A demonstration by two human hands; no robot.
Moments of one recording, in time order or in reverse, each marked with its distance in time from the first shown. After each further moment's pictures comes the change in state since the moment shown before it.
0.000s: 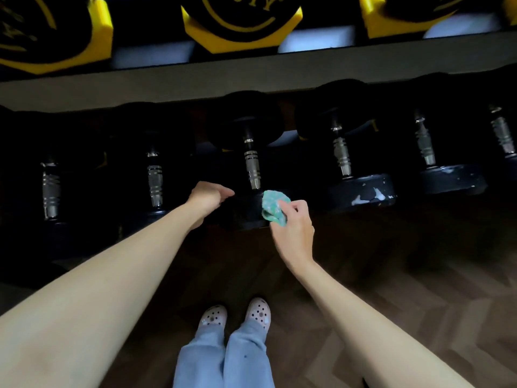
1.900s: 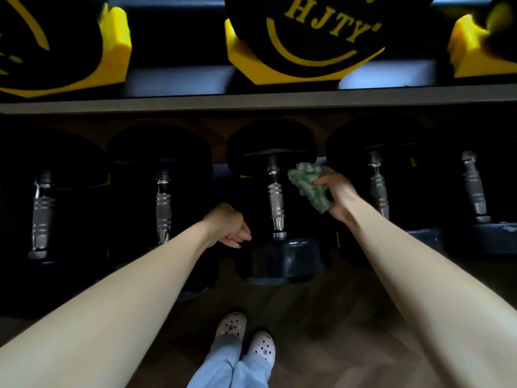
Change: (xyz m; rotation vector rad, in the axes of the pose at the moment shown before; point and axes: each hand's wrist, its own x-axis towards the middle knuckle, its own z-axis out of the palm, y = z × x) left_hand 0.065 0.016 -0.016 0.036 -0.240 -0.241; right_hand 0.194 -0.016 -0.006 0.887 -0.340 0.485
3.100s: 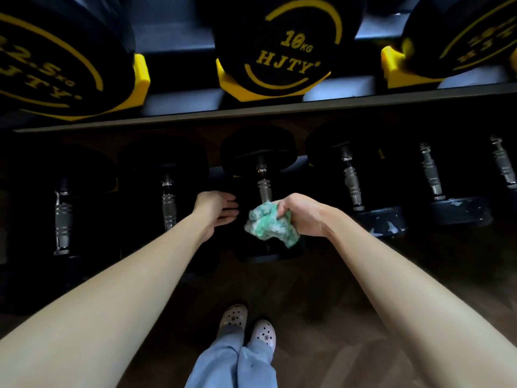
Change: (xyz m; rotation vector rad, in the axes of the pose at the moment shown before) left_hand -0.069 0.010 -0.007 -0.483 0.139 0.129; right_hand -0.107 0.000 0.029 -0.294 -0.433 0.292
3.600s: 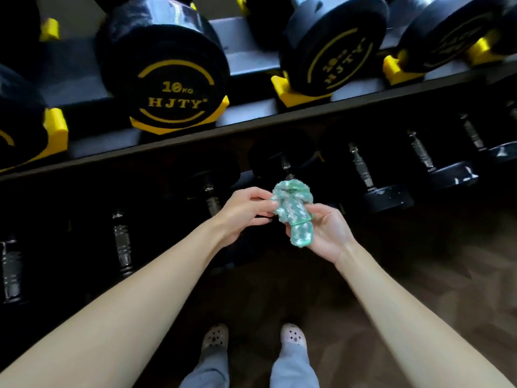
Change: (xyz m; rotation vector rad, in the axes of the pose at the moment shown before) left_hand -0.075 0.028 0.130 0.279 -0.508 0.300; right_hand -0.112 0.060 -0.084 0.938 0.118 -0.385
